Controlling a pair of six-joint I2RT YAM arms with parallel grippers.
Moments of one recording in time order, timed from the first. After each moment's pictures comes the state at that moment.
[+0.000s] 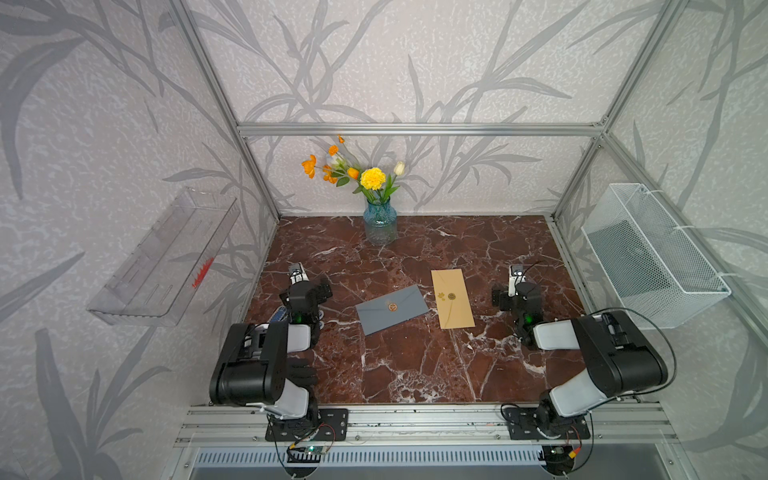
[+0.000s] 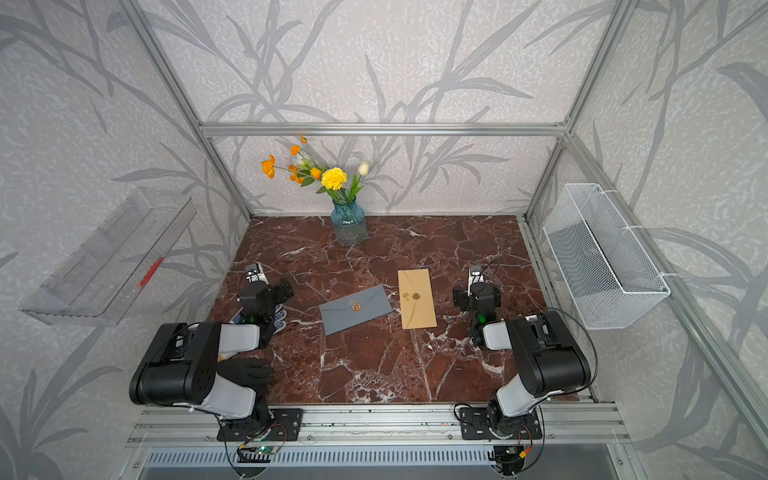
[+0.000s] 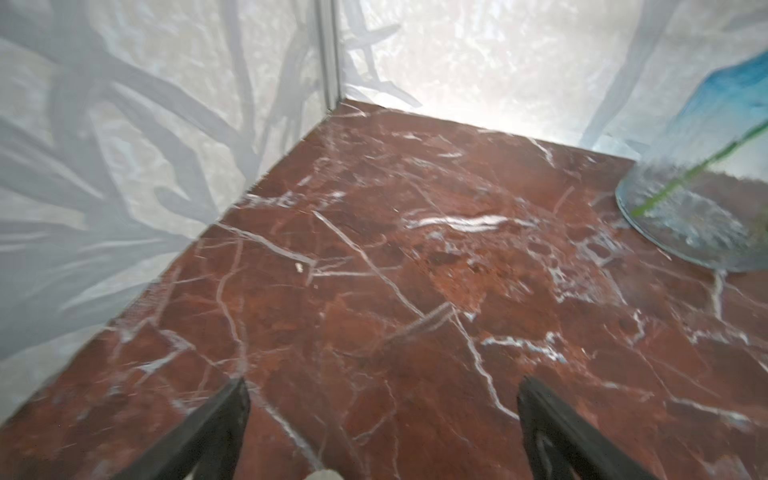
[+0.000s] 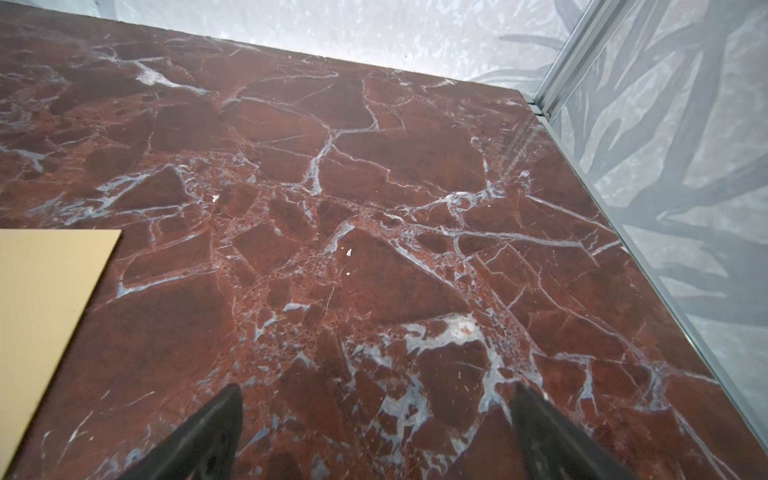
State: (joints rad) left arm 0.05 1.53 0.36 0.75 -0.25 -0.13; right arm 0.15 1.57 0.37 0.74 0.27 -0.04
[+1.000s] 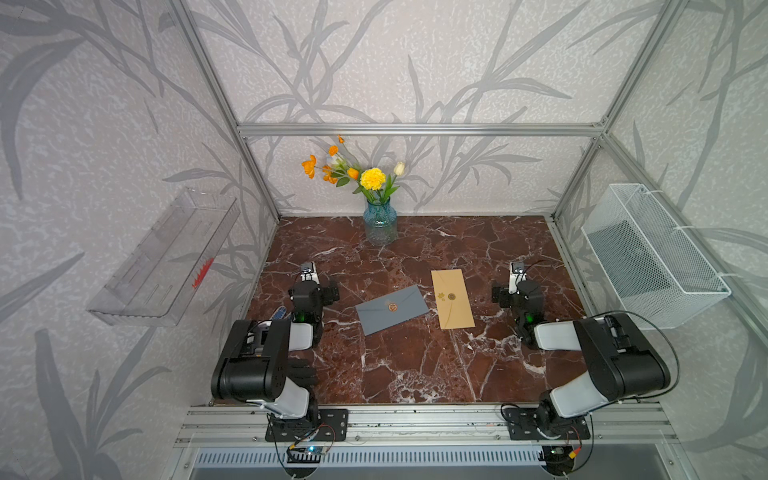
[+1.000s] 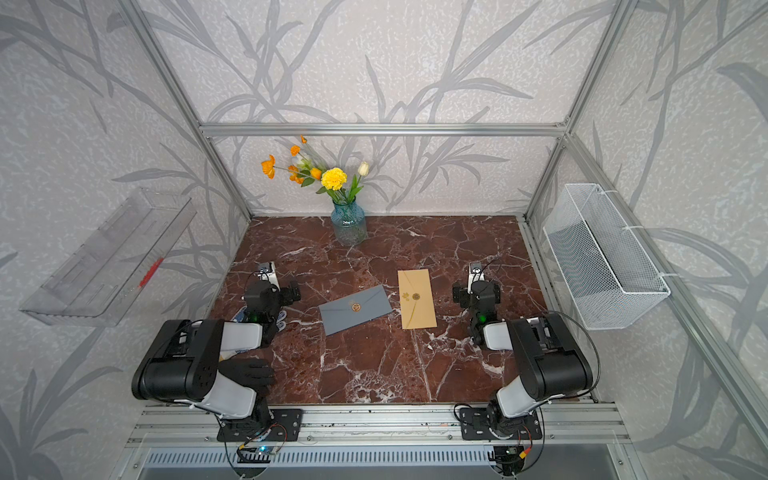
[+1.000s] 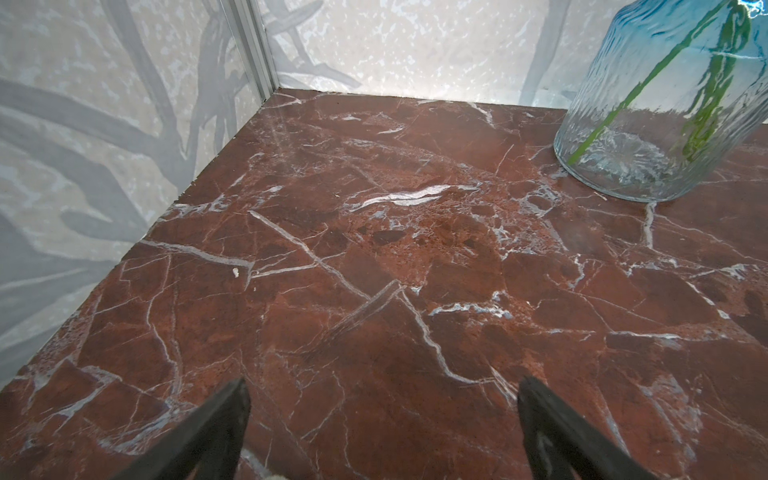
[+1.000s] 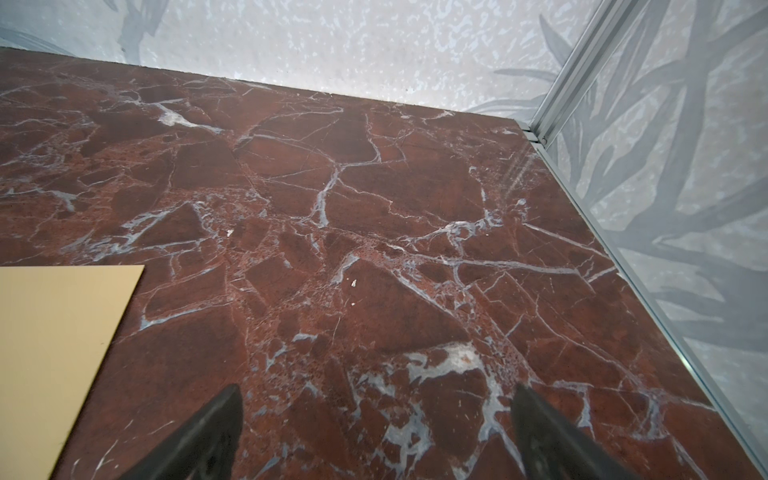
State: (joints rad) left arm 0.03 1.54 0.38 0.75 -0.17 -0.05; right arm 0.15 1.56 0.38 0.76 0.26 -0.04
